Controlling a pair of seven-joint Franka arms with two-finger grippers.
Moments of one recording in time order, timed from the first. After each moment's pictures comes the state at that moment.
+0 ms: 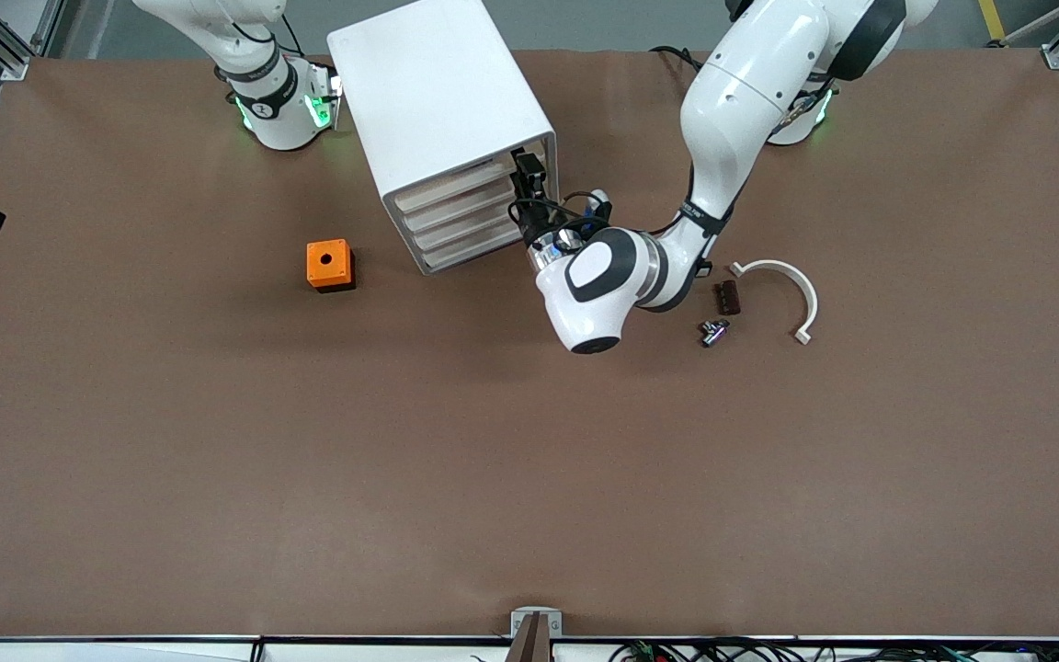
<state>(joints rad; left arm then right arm) -0.63 0.84 -0.09 -1.40 -1.07 1.25 -2.26 -0.13 -0.01 -0.06 -1.52 0.01 1.48 -0.04</state>
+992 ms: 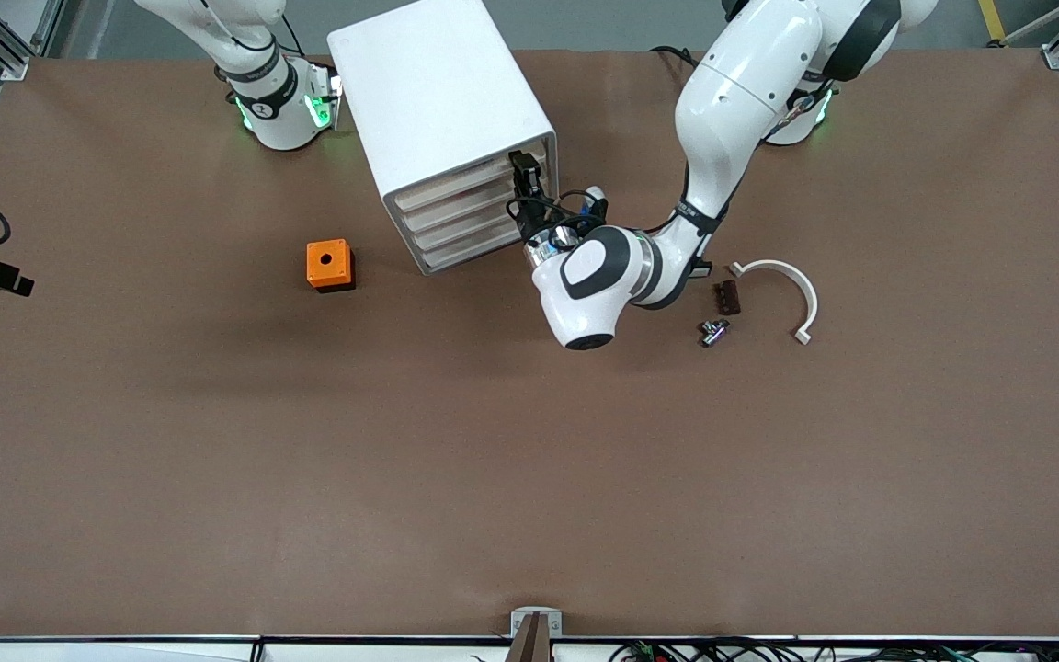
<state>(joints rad) -0.63 0.84 -0.09 -1.41 -1.07 1.24 -2.29 -0.17 0.14 -0.06 -1.52 0.01 1.55 -0.04</state>
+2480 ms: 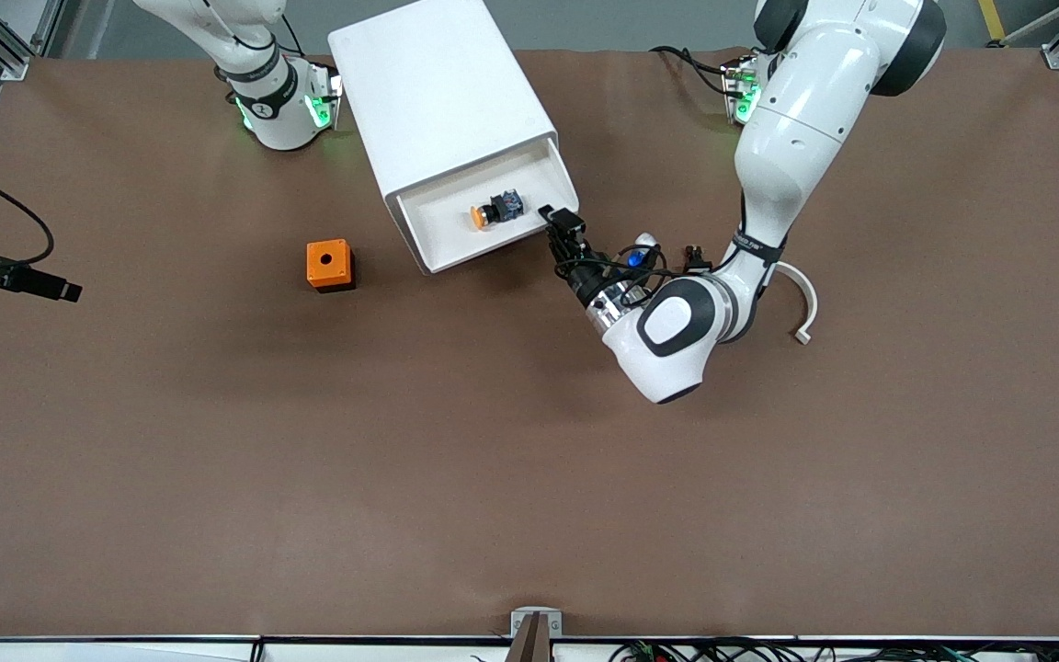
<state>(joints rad) -0.45 0.86 -0.07 -1.41 -1.13 1.25 -2.28 -0.14 0.12 -0.04 -1.58 0.08 1.54 0.16</state>
